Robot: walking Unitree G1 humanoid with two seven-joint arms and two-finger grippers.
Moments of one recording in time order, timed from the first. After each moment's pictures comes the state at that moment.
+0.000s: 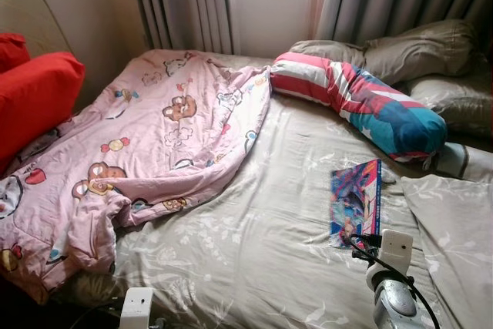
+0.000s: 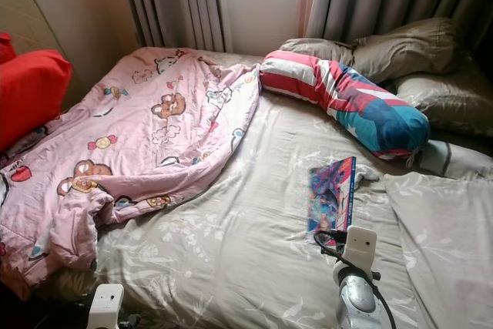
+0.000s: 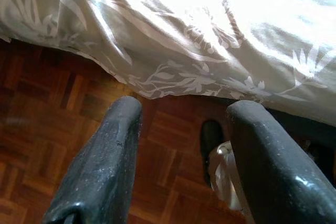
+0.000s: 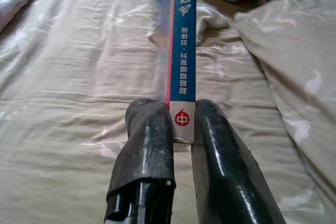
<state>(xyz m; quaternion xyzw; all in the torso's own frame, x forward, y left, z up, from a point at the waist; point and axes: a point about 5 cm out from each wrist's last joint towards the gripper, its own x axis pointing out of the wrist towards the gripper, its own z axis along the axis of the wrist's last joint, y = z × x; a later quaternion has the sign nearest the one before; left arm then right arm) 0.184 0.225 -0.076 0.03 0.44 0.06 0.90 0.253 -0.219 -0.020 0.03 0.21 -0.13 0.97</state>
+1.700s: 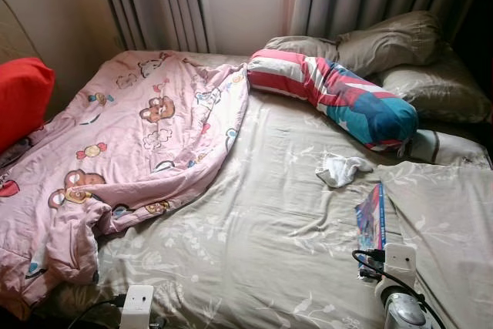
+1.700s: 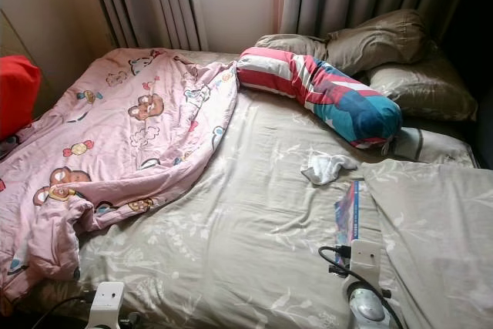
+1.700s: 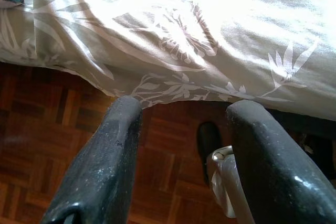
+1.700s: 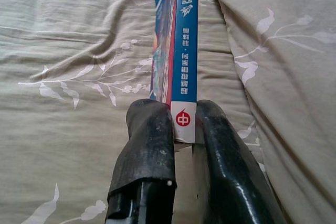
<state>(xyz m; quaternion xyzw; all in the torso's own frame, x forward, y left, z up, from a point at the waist) 0.189 0.224 -0.073 0.04 0.43 0.05 0.90 0.235 -0.236 -0.037 -0.01 0.30 -0.14 0.95</state>
